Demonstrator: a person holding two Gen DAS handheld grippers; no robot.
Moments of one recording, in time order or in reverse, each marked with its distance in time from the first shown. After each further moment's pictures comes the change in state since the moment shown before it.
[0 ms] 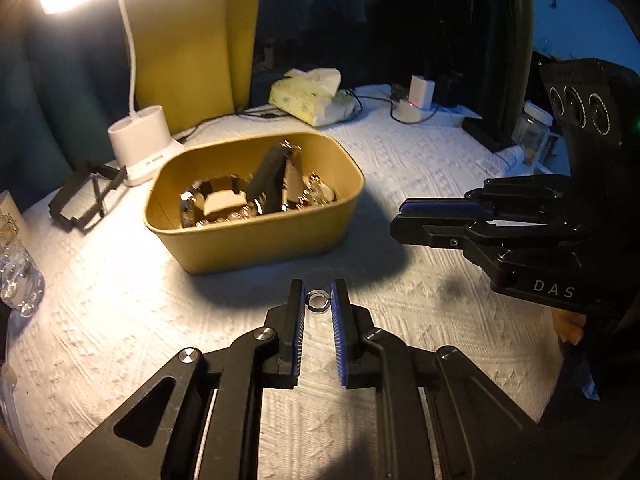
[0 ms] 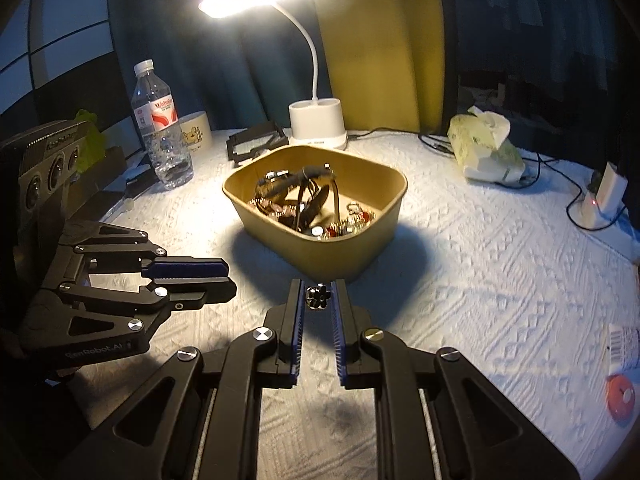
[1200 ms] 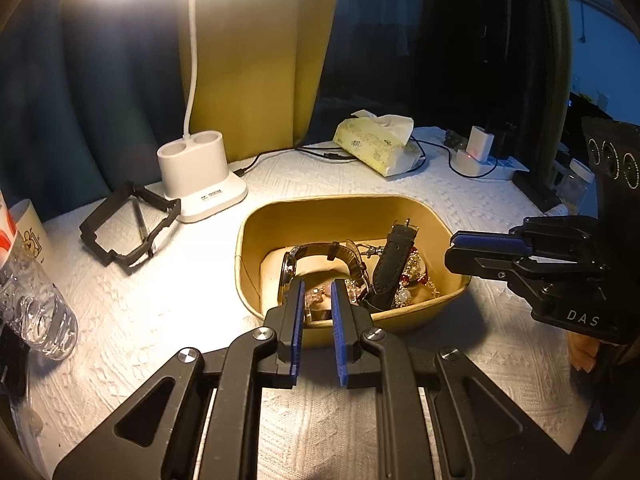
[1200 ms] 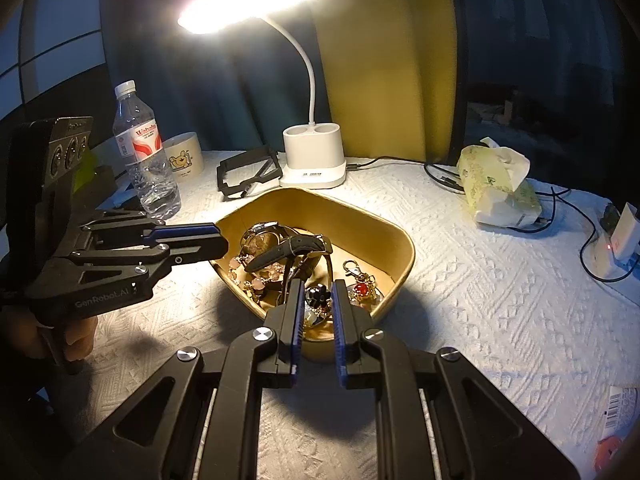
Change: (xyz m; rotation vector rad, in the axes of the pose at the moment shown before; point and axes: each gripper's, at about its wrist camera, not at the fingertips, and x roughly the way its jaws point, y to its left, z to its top) left arm 0.010 0.068 0.034 -0.083 -0.092 0.074; right arm 0.029 -0.003 0.042 -0.011 -0.035 -0.004
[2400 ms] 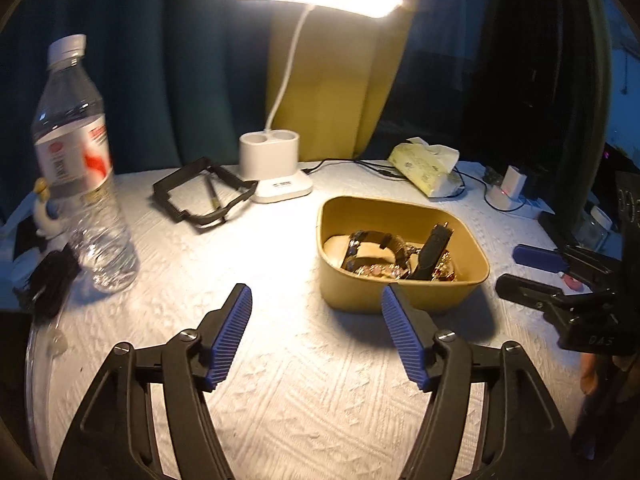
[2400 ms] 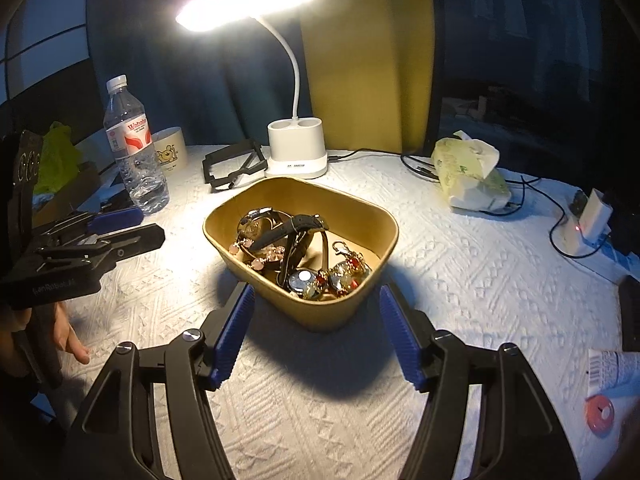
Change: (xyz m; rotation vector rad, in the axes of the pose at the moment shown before) left arm -0.055 0.026 -0.032 -0.183 -0.071 0.131; right arm -0.023 0.018 -0.010 0.029 0.023 -0.106
